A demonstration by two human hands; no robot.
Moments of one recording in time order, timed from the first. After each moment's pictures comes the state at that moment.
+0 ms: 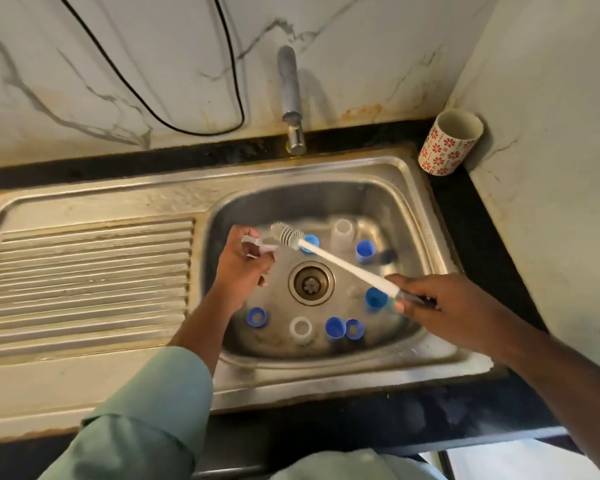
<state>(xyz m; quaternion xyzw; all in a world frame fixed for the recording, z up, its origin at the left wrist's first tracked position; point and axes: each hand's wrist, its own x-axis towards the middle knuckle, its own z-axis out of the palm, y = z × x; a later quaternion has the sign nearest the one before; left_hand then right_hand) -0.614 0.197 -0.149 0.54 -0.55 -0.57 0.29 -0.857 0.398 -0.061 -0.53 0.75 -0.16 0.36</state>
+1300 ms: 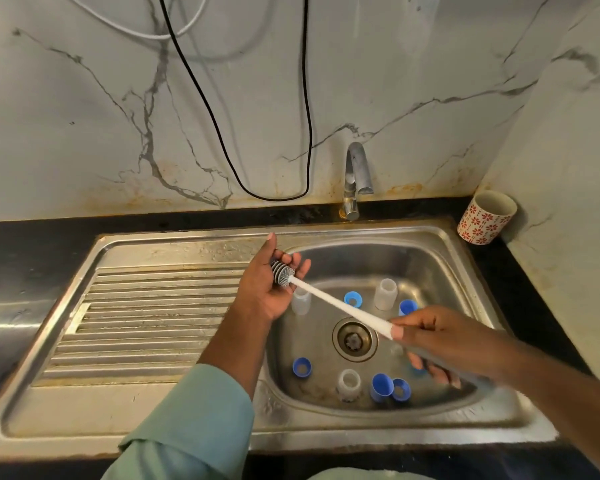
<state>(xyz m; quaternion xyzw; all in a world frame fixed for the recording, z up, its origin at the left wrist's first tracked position) -0.578 0.176 -0.043 0.39 -0.12 -0.81 0.43 -0.777 0.356 -0.001 -0.43 0.69 -0.21 0.54</state>
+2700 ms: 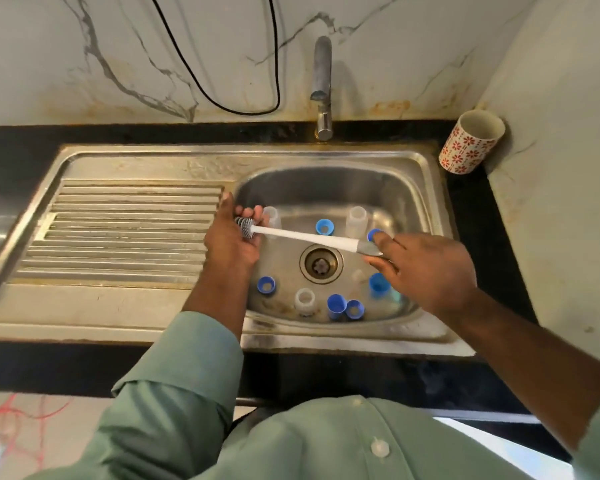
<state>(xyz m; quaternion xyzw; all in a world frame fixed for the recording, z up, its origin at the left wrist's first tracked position) -0.608 0.226 -0.090 0.46 -0.06 -0.71 0.52 -0.841 0.381 -0.068 -0.73 0.67 -0.07 -0.12</state>
